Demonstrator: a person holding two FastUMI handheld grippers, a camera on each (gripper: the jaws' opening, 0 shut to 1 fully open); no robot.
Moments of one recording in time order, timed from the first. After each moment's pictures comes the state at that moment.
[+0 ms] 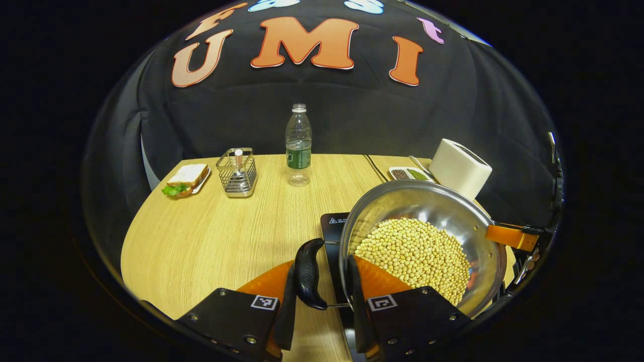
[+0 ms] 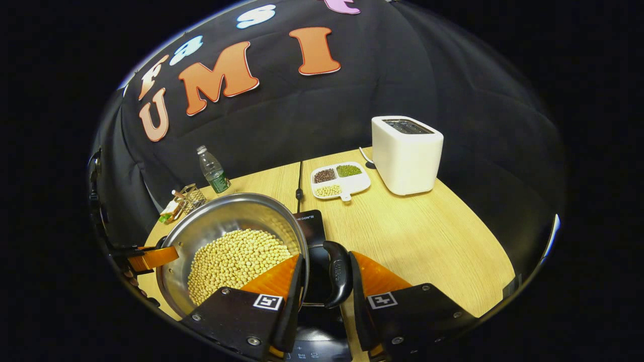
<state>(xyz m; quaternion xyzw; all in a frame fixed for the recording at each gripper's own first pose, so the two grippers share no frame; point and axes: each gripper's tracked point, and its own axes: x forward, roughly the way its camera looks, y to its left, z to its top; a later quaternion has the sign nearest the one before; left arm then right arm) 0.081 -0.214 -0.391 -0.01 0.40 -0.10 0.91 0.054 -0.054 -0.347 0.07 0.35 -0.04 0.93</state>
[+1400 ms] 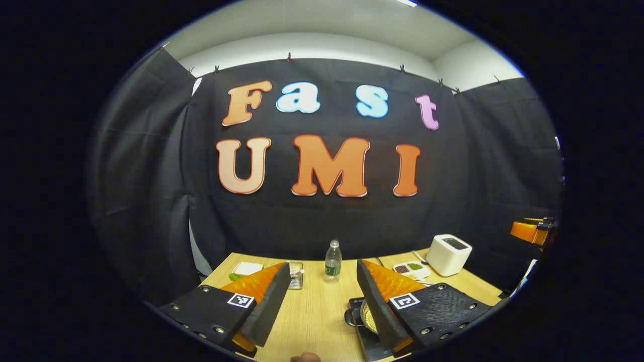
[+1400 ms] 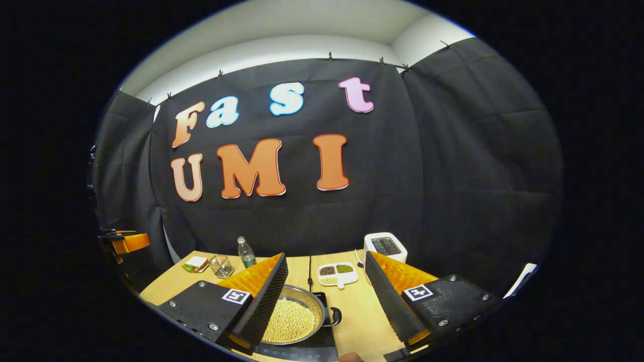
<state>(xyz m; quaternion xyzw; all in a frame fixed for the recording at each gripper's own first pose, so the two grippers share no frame) 0.049 -0.113 -0.058 -0.01 0.09 -0.05 0.99 -0.002 -0.062 -0.053 0.01 0.08 -0.05 1.00</state>
